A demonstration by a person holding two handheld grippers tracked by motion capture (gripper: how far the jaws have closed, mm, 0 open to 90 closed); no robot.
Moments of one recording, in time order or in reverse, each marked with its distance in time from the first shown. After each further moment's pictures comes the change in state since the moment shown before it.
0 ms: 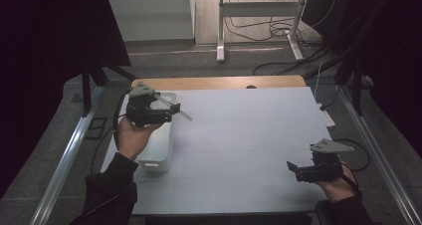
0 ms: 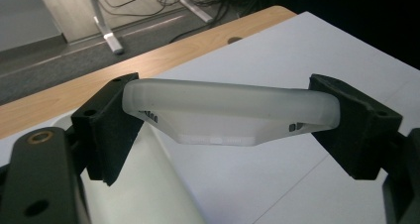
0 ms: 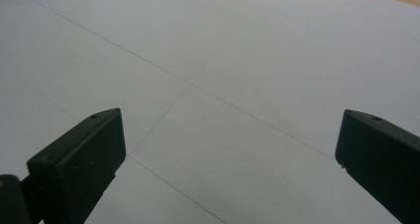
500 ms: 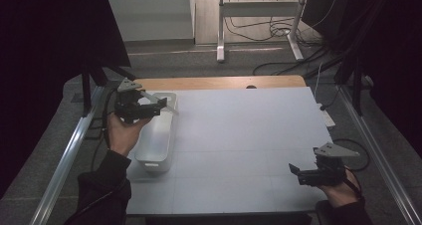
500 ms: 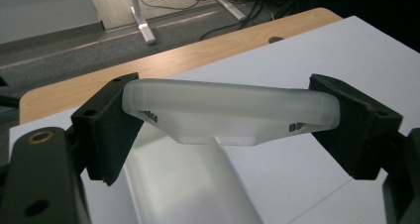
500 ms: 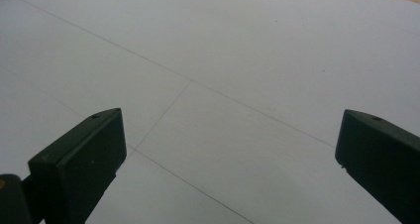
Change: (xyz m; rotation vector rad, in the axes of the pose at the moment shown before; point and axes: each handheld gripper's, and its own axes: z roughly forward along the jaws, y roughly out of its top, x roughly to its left) left arm 0.029 -0.003 -0.005 0.015 0.126 -0.075; right arm 0.002 -0.007 -0.009 -0.016 -0.009 0.025
